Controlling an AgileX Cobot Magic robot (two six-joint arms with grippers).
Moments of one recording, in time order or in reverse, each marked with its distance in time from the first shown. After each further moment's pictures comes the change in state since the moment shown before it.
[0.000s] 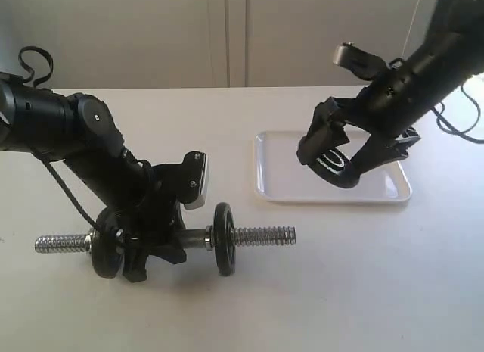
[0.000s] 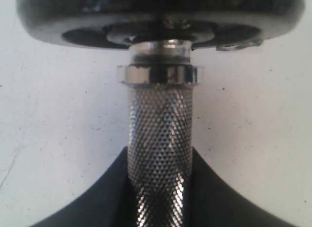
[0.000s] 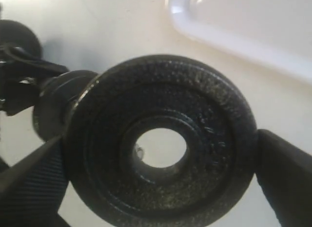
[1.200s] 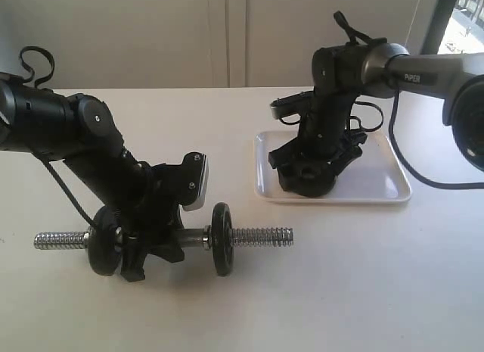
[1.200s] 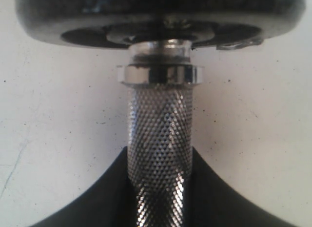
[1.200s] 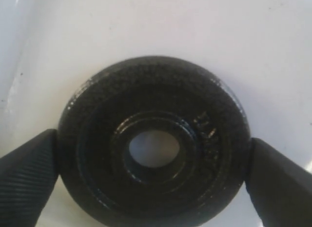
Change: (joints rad) left arm 0.000 0.000 0.000 0.027 -0.015 0.000; right arm 0.245 0.469 -0.437 -0.684 -0.199 0.466
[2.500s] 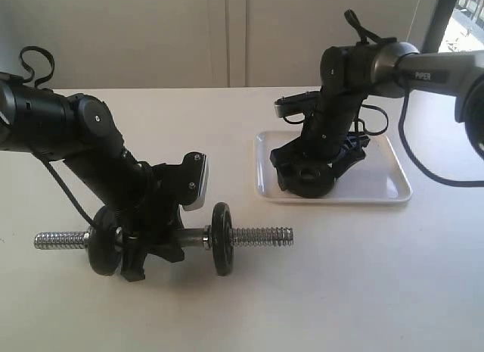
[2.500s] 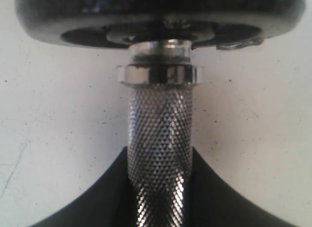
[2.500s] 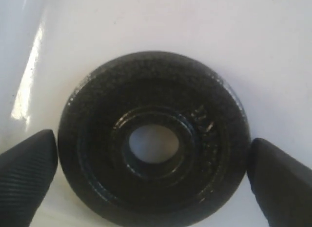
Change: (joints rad) left arm 0.000 0.000 0.000 0.000 -0.002 0.000; right arm -0.019 -0.024 0.052 0.076 -0.038 -0.019
